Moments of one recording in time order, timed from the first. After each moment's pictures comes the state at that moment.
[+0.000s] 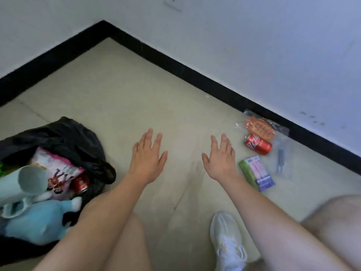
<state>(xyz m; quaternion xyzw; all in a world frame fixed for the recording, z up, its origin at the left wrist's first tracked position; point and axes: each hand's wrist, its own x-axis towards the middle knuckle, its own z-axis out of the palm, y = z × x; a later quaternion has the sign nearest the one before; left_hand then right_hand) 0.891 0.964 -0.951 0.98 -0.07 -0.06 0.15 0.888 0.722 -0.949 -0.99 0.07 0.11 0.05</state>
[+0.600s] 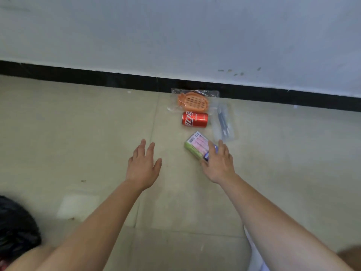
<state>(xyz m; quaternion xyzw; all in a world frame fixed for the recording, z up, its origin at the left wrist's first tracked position) 0.902 0.765 -0.986 0.95 -0.22 -0.18 0.11 0.796 0.542 -0.989 -0.93 0.29 0.15 0.14</state>
